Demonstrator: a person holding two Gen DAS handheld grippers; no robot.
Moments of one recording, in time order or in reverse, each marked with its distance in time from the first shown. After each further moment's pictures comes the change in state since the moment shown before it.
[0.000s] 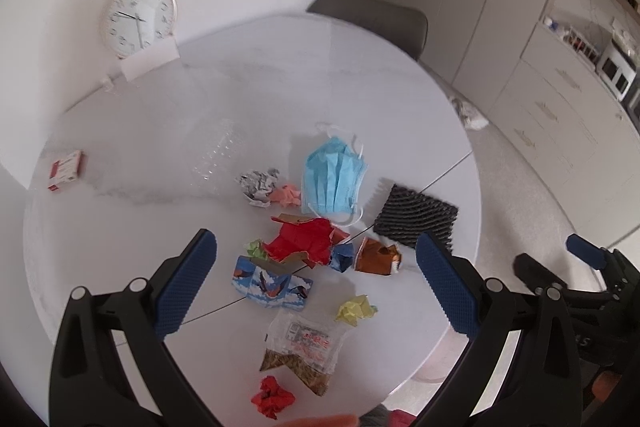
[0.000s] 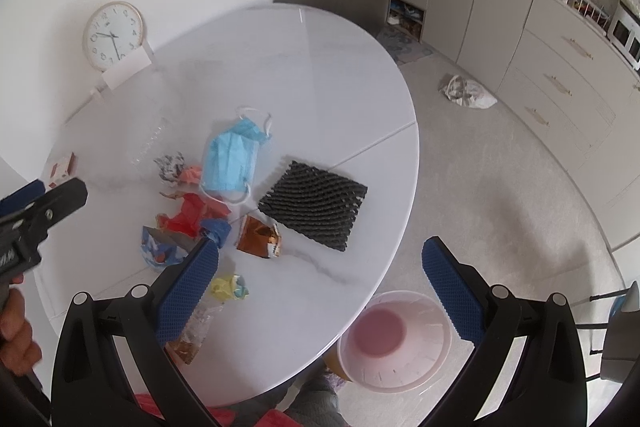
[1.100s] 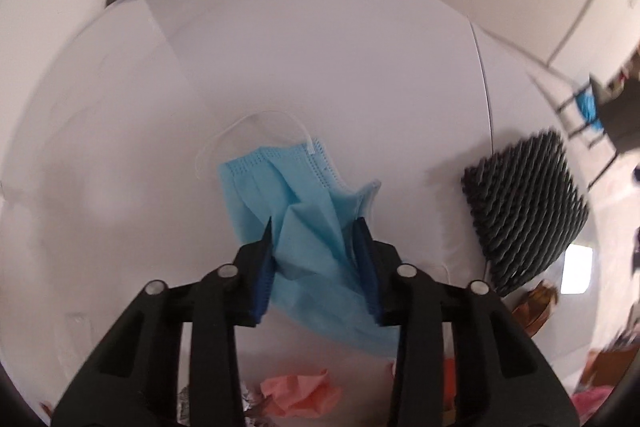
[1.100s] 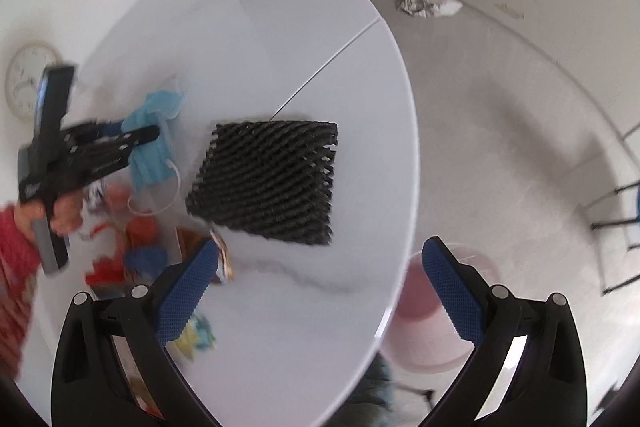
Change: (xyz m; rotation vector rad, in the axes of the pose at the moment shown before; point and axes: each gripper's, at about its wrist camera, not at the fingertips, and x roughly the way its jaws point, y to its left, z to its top) left arm 0.286 -0.020 0.083 0.642 0.186 -0.289; right arm 0.132 -0.042 -0.013 0.343 0.174 -0.013
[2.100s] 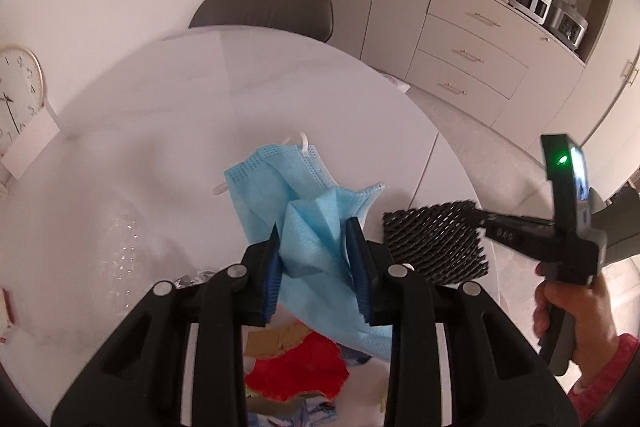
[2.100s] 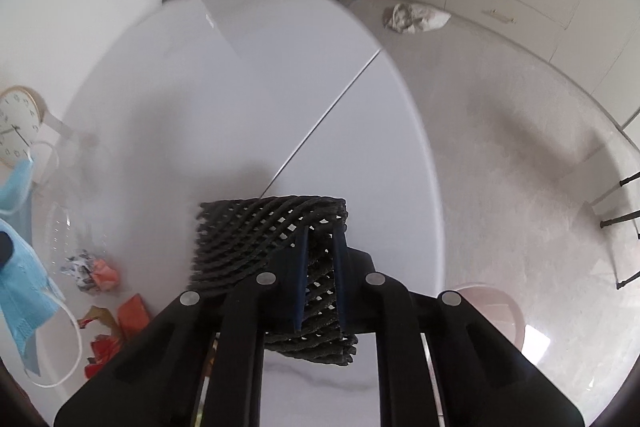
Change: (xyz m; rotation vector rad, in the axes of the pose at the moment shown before) left arm -0.157 -0.061 -0.047 -0.259 -0.252 0.063; right arm 0.013 -0.010 0.041 0.057 -0.128 -0.013
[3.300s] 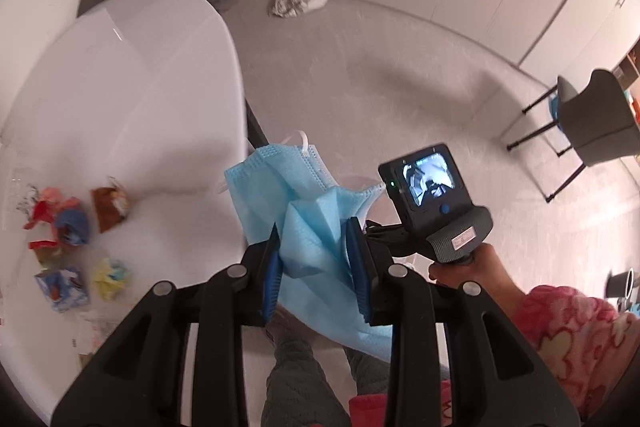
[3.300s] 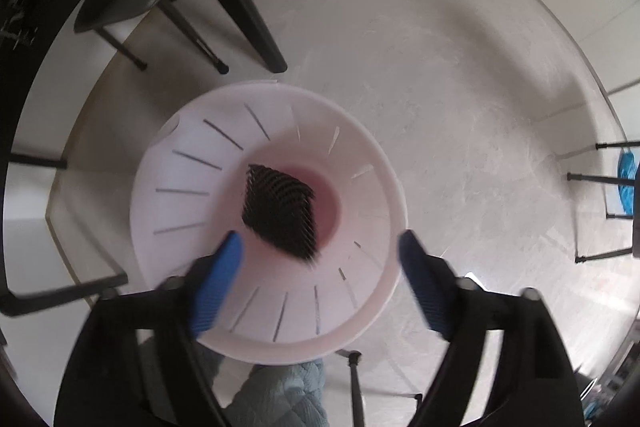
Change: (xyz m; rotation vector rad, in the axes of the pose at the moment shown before) left arm 0.027 -0.328 -0.112 0.211 0.294 -0.056; right arm 0.125 -0.235 -0.180 -0.125 0.360 -0.139
